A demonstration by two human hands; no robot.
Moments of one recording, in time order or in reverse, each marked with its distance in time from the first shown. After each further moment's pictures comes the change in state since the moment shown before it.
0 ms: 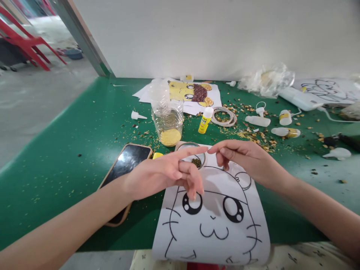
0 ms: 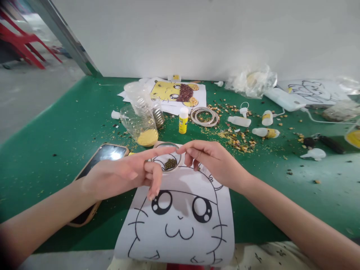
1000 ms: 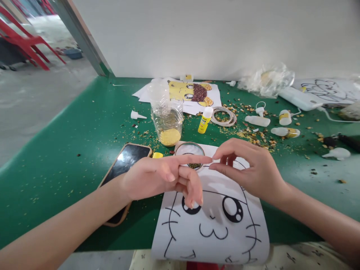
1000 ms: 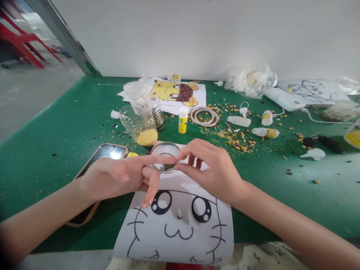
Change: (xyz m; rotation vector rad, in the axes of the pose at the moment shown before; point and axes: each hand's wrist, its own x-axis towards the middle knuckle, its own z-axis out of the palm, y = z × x) left_hand 0.000 0.002 0.001 -0.084 -0.109 -0.058; right_hand -0.011 -0.004 0.014 -0.408 0.222 -0.319
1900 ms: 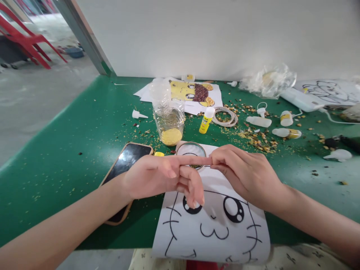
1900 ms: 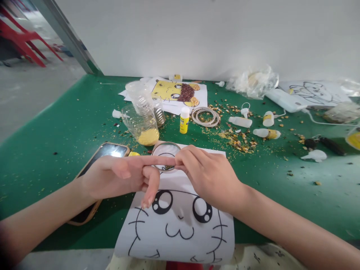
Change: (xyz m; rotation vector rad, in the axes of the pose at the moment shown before) left_hand -0.001 -0.001 0.000 -0.041 -0.001 0.013; right_hand -0.001 -0.006 0.005 -0.481 -0.032 -0.272
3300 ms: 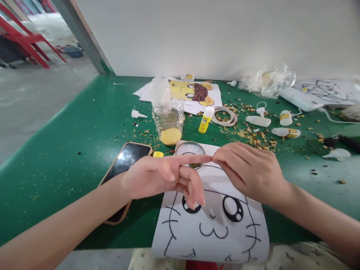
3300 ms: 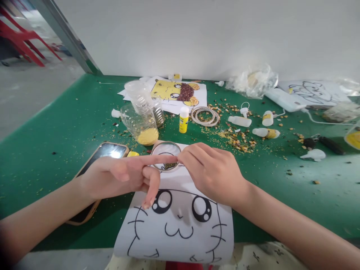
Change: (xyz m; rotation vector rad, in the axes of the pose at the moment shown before) left_hand 0.001 -0.001 -0.001 0.012 -0.033 -0.004; right_hand -0.003 0.008 -0.001 -0.233 0.137 -0.143
